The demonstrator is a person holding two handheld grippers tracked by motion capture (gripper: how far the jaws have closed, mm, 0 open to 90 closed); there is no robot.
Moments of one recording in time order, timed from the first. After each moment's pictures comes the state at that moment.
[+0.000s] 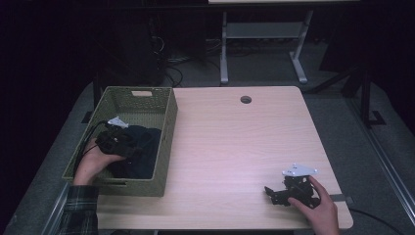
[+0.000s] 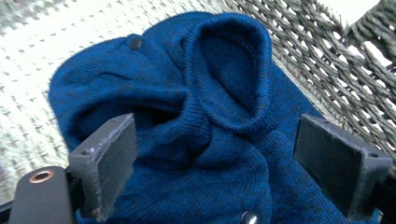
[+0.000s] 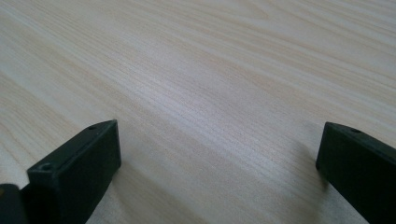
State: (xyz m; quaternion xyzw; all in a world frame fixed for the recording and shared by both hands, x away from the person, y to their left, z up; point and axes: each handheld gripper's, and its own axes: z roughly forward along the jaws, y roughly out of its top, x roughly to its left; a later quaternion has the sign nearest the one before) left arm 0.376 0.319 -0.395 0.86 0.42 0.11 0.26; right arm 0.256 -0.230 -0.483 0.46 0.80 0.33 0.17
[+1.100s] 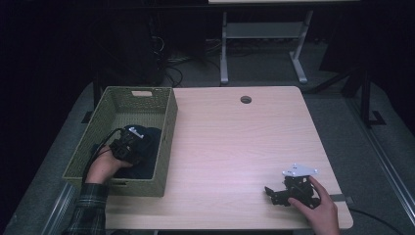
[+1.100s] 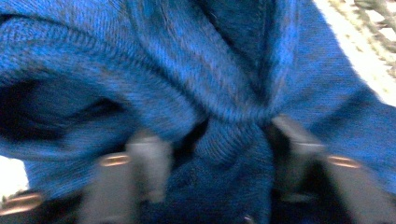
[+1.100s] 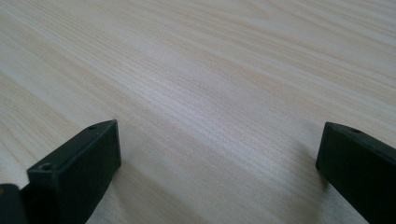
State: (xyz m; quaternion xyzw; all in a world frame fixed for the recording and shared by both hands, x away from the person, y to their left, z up) left arm 0.383 0.299 -0.426 0.90 0.41 0.05 0.14; right arm 0.256 -0.230 -0.483 0.46 0.80 0.34 0.17
